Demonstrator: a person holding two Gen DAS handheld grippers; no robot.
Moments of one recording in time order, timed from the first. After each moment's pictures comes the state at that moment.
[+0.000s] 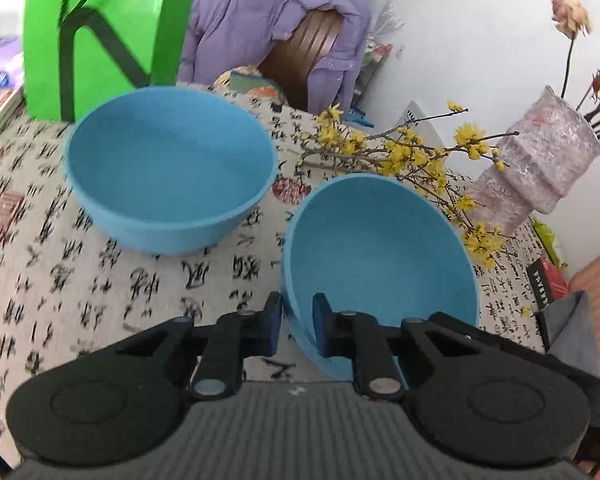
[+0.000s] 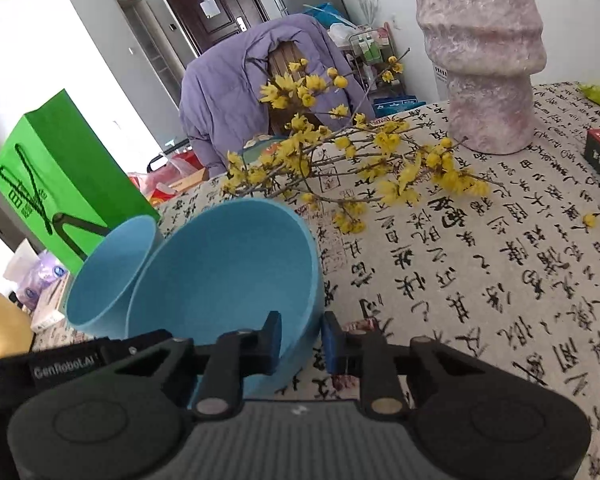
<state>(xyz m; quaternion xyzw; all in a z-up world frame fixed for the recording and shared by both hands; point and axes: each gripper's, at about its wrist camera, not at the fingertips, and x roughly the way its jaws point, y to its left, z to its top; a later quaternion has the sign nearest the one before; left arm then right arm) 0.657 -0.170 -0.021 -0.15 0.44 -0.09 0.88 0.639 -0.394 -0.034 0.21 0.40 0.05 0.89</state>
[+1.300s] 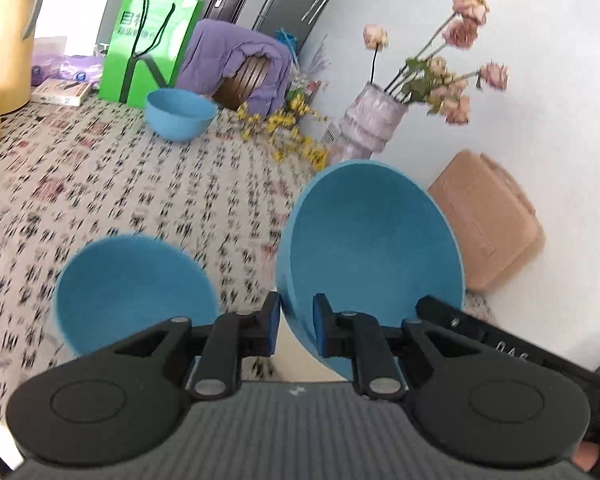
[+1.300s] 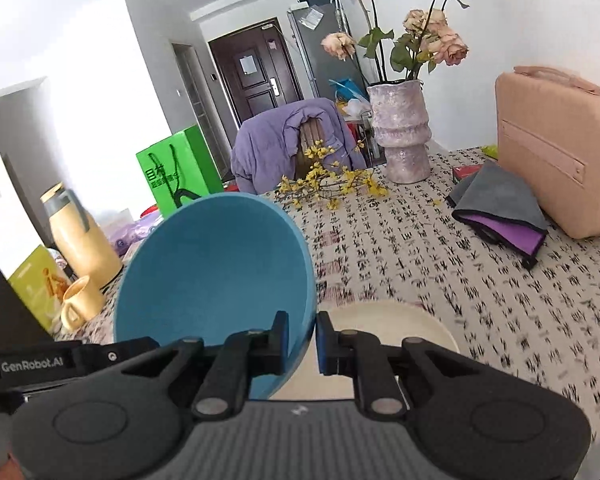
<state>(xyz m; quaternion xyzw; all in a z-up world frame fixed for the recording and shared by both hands) 0.250 -0.180 0.086 -0.16 0.36 -0.16 0.90 0.224 -0.405 0.085 0.15 0.30 0.06 0.94</state>
